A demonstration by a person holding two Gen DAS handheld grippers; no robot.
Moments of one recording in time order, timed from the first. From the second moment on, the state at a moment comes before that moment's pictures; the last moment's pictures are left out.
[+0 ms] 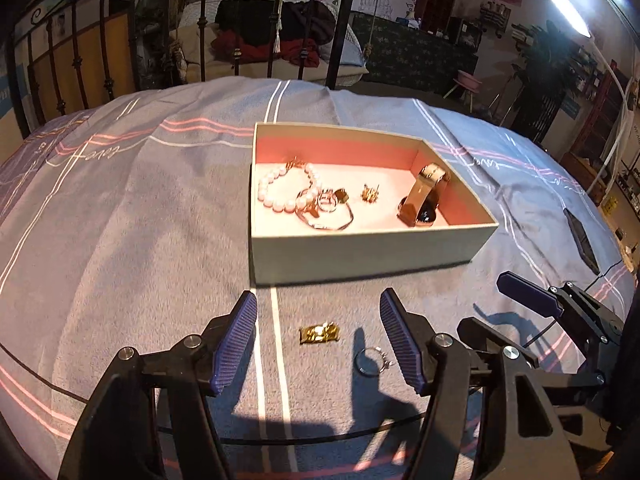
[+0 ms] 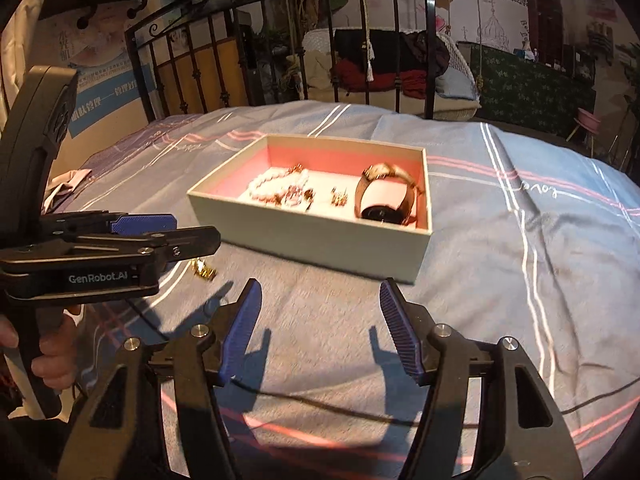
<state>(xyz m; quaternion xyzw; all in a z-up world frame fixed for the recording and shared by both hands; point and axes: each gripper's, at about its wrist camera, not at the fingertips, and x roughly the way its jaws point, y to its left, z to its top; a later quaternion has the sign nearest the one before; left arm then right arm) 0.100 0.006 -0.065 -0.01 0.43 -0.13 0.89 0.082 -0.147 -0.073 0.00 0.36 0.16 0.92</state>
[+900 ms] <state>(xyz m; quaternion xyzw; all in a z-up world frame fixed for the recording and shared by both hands) 0.106 0.016 -0.080 -0.03 0.46 -0.15 0.88 0.097 -0.081 -0.097 -0.06 0.40 0.26 0.88</state>
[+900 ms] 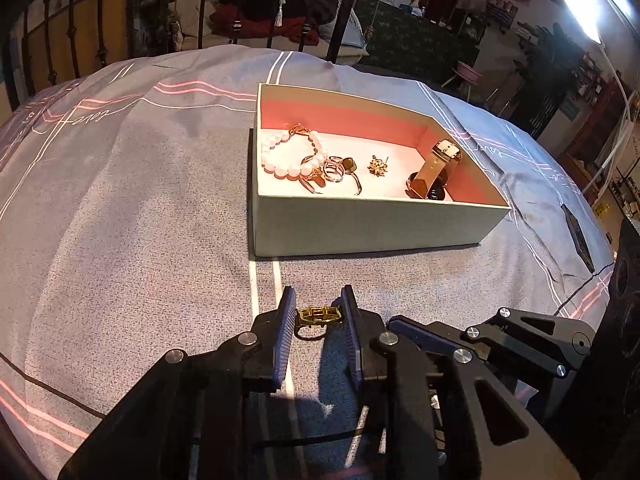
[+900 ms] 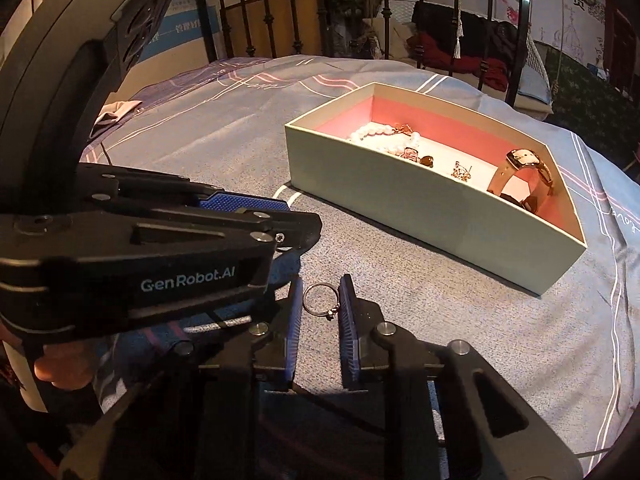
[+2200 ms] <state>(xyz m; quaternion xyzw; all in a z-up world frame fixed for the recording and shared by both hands) 0.162 -0.023 -0.001 -0.02 0.37 -0.14 0.92 0.150 -0.157 -0.022 0.00 0.30 0.15 0.94</state>
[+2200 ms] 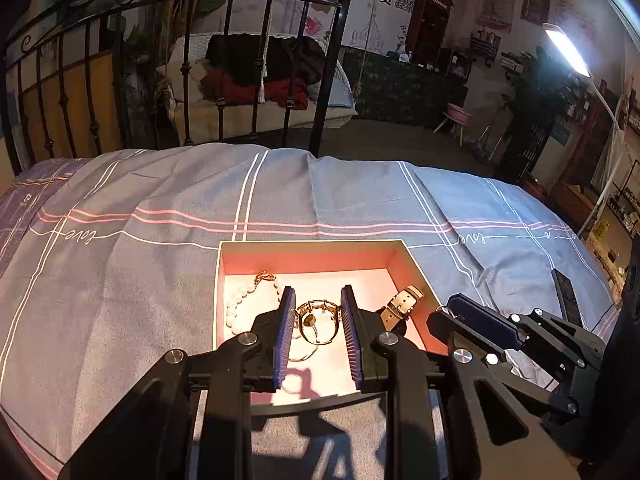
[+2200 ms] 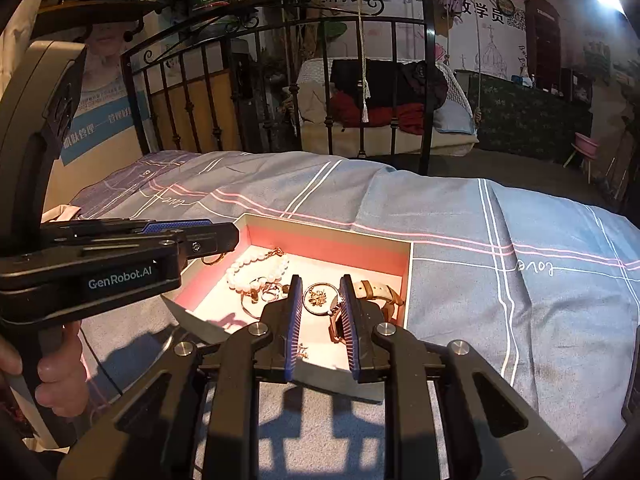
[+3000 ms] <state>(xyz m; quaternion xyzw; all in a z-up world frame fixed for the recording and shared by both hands) 0.212 -0.030 -0.037 -0.01 0.42 -0.11 0.90 0.210 -0.147 -0.048 -0.01 0.34 0.13 0.93</state>
